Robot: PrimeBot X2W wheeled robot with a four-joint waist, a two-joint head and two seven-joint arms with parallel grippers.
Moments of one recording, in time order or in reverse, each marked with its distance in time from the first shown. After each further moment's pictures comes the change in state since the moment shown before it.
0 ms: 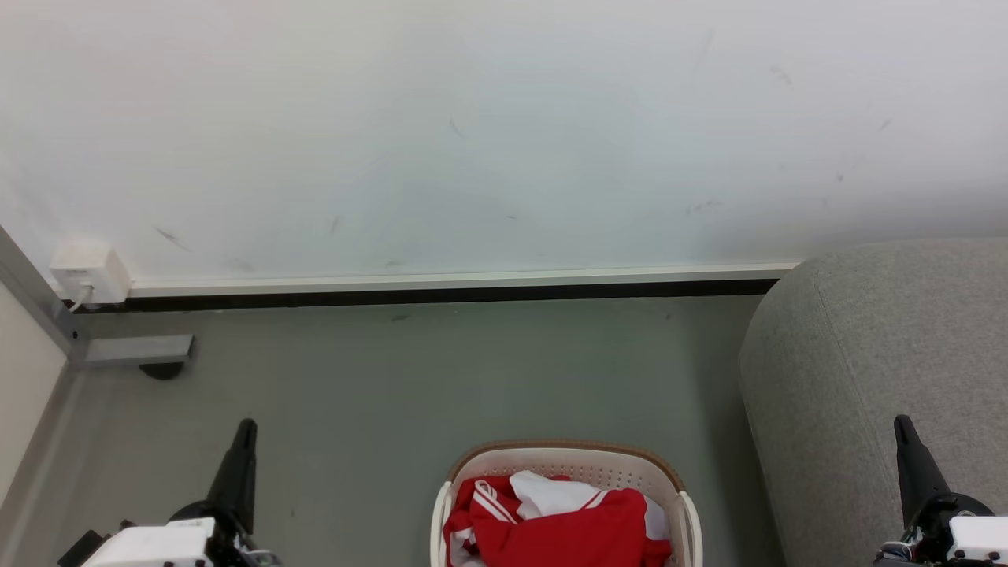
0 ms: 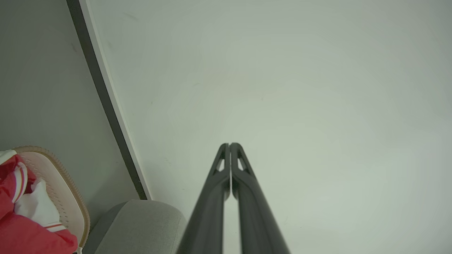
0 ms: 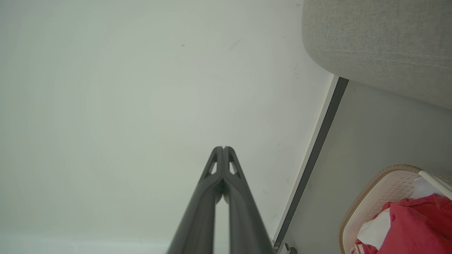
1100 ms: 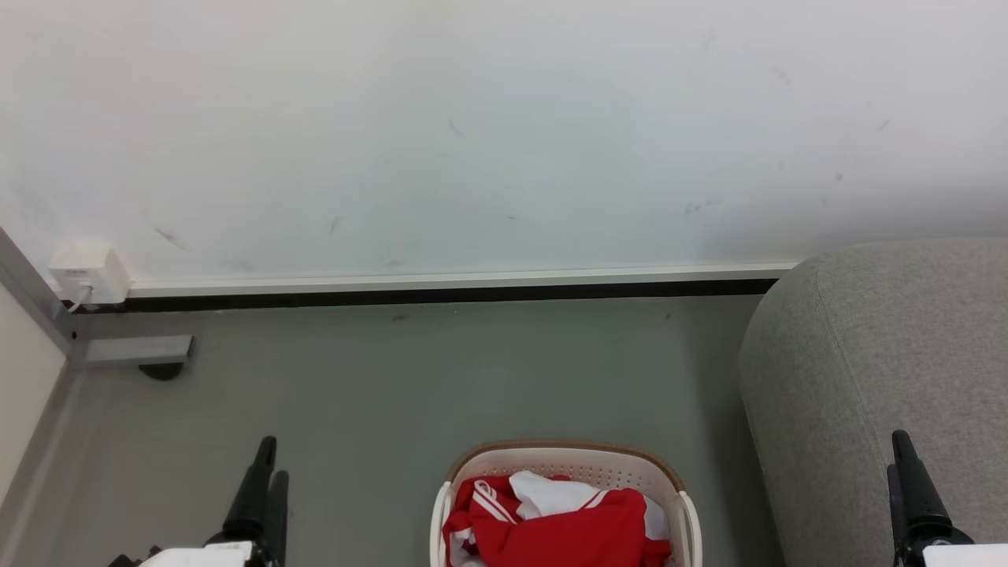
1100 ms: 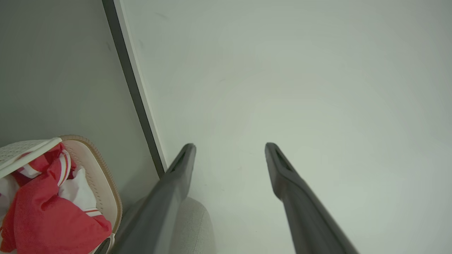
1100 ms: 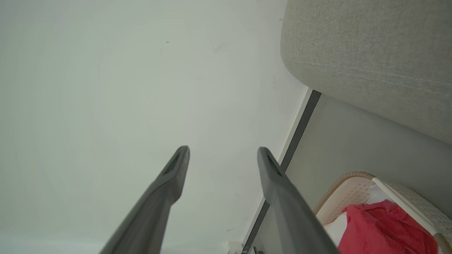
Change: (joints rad) left arm 0.029 -0.009 -0.064 0.051 0.040 0.002 -0.064; right arm 0.051 0.013 0.017 0.005 -0.111 0.000 -0.063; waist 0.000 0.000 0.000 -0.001
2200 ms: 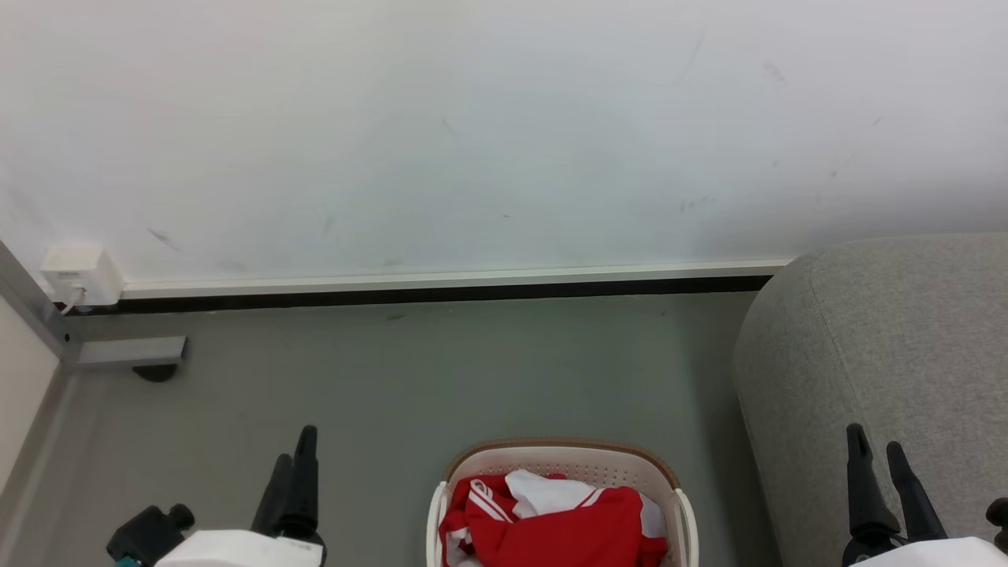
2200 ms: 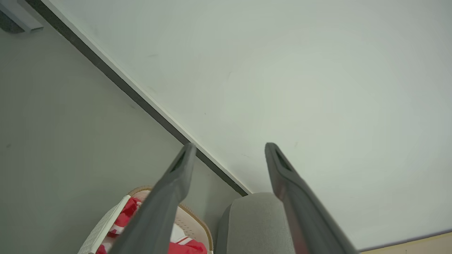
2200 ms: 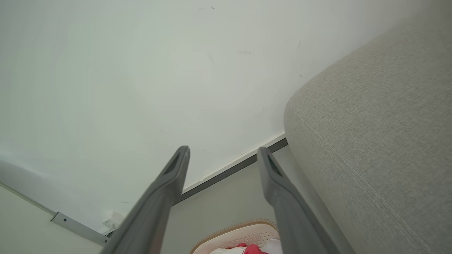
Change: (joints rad) left arm 0.001 0.001 -0.074 -0.044 0.588 0.030 -0.124; right arm 0.022 -0.011 0.067 -0.049 -0.742 0.000 -0.125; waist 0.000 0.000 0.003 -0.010
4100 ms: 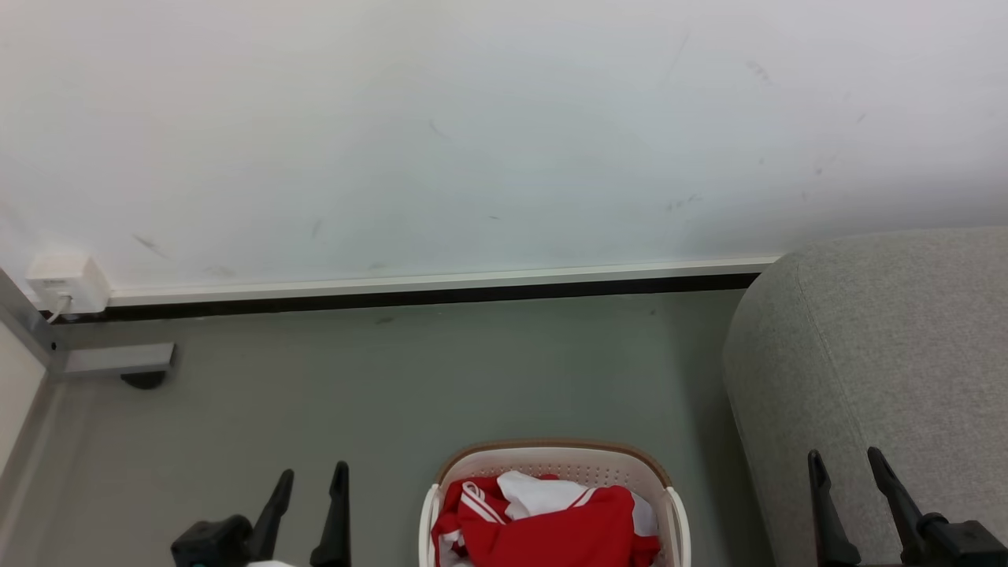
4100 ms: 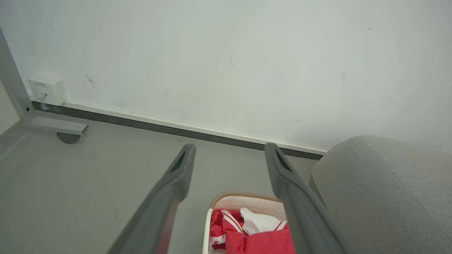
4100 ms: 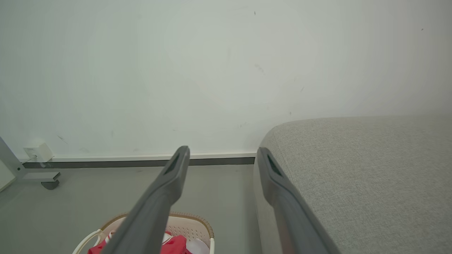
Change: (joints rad) left arm 0.030 0.004 -0.034 0.067 0.659 0.008 -0.145; right arm 0.016 0.000 0.021 0.053 -0.560 0.000 -0.145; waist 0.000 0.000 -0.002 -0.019
